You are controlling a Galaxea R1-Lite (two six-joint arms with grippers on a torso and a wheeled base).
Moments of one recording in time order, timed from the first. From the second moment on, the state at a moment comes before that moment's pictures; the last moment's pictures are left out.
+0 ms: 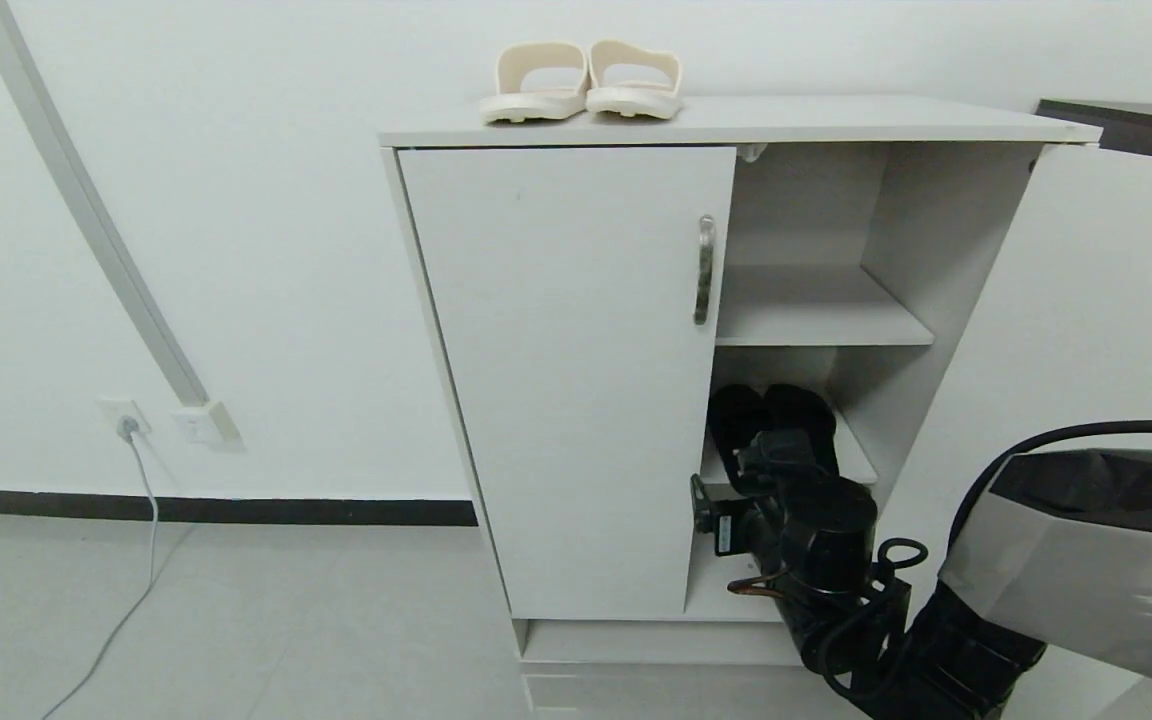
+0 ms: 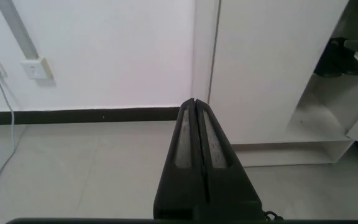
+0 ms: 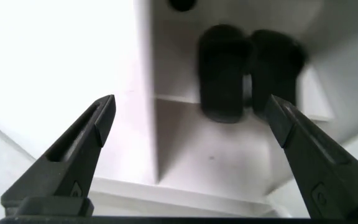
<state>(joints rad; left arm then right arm) 0.00 0.00 0.00 0.00 -0.01 0.01 0.72 2.21 -0.72 -1.40 -0.61 0.04</state>
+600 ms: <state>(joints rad) 0.00 0.00 0.00 0.00 -0.01 0.01 0.70 2.25 -0.67 -1.49 -0.52 -0.04</state>
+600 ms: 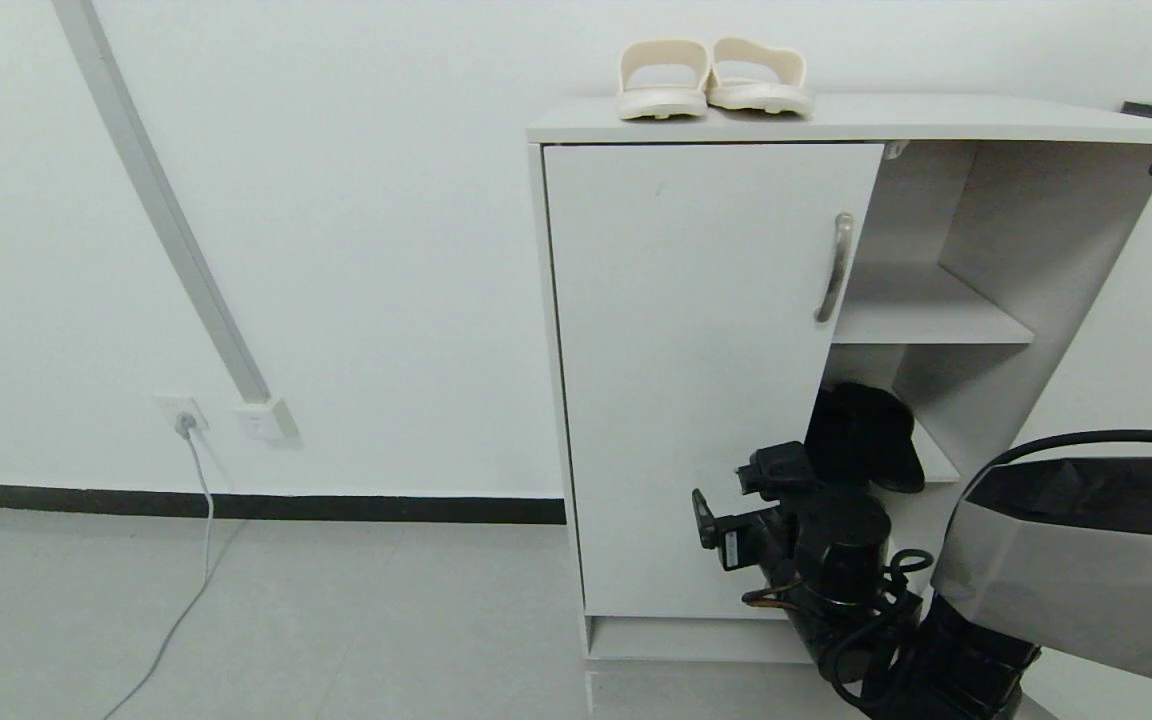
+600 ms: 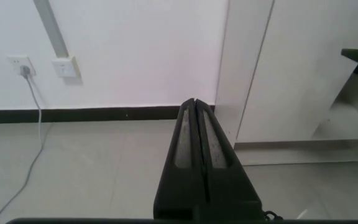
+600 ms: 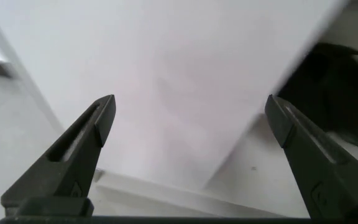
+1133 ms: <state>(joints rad) 0.00 0.00 0.00 0.00 -0.01 0.01 0.70 2.25 -0.66 -1.52 -0.51 -0.04</state>
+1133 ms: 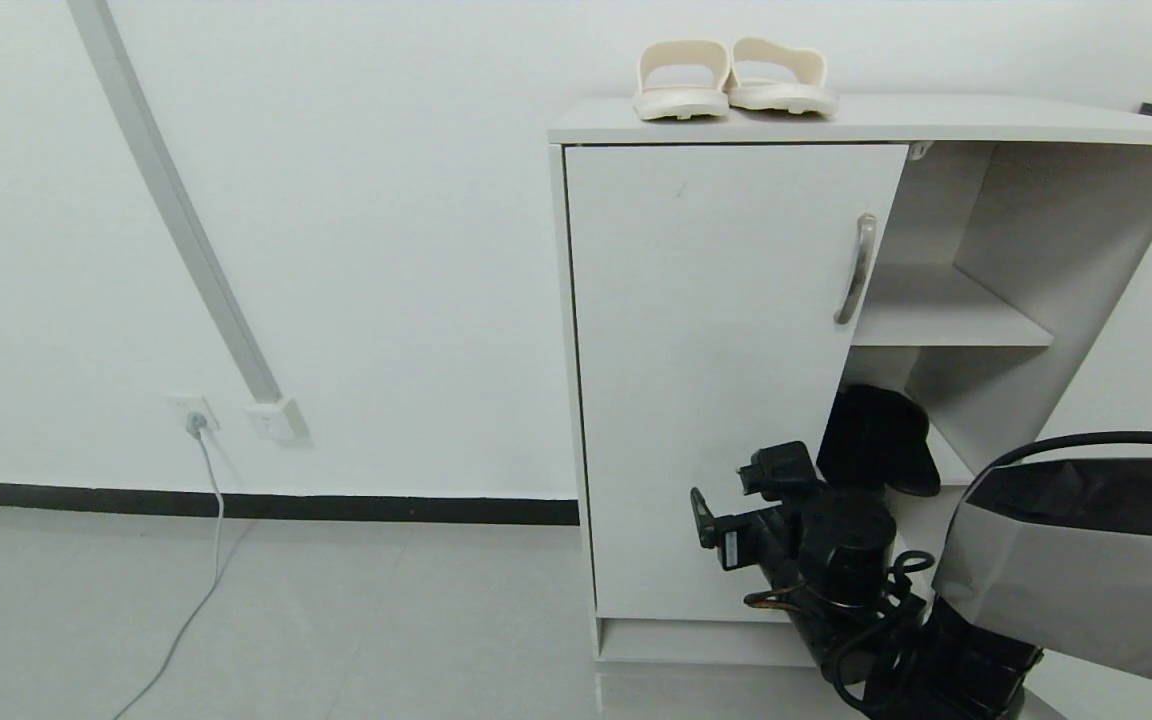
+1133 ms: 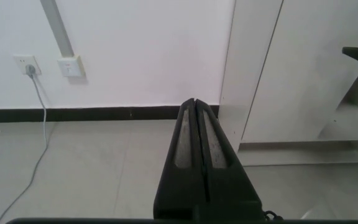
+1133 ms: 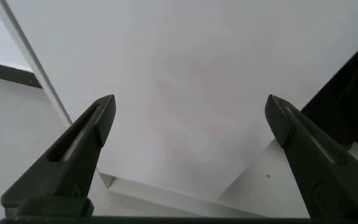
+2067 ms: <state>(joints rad) 0.00 0.00 0.00 0.00 -0.01 0.01 0.70 2.24 -0.66 -1.53 -0.51 -0.04</state>
